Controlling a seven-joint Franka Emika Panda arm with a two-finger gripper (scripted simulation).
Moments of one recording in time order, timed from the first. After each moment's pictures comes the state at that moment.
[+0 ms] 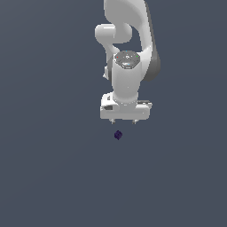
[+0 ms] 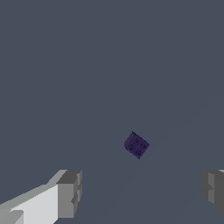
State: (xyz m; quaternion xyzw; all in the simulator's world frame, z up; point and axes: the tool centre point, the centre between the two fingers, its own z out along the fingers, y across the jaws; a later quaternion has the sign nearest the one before) arm 0.006 0.047 0.174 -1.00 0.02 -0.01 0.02
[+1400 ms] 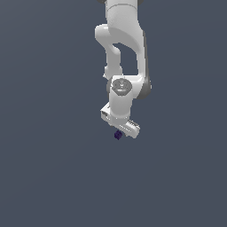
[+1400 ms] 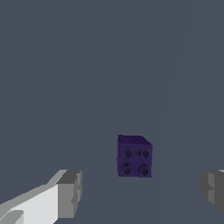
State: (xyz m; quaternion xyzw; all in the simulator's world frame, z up) arm -0.007 0.028 0.079 -0.95 0.31 0.00 0.00
